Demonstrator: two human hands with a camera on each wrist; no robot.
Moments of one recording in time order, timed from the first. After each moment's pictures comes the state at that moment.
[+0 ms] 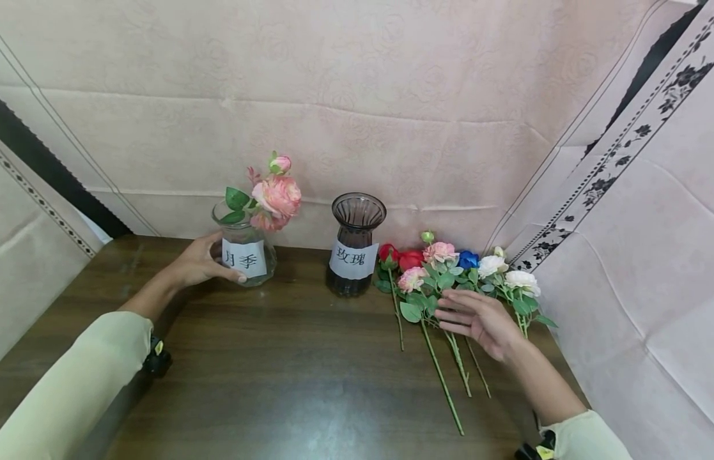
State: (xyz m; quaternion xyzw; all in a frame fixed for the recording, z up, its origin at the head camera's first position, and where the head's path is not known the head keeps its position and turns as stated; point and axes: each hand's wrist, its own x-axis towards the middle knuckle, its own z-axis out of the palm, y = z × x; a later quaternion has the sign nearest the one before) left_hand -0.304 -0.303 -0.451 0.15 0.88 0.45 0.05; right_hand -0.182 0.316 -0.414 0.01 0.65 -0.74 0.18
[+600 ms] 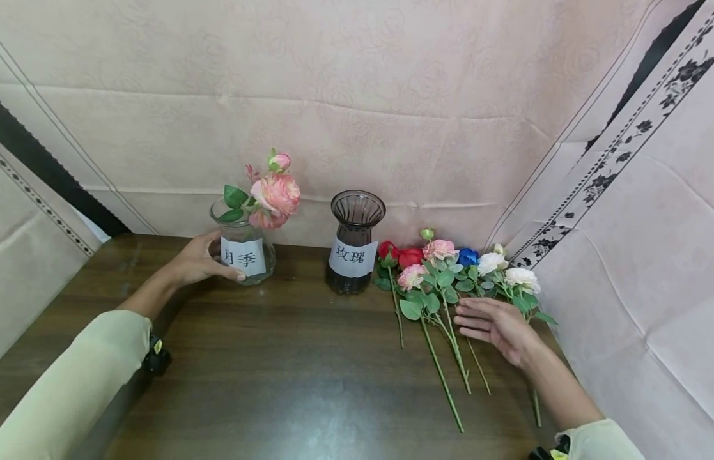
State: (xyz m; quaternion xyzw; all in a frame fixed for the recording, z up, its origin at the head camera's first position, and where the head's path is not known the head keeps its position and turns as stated) left_hand -0.306 -0.304 -0.452 0.14 0.88 0.46 0.05; right_hand -0.178 0.351 -0.425 0.03 0.68 -0.71 0.18
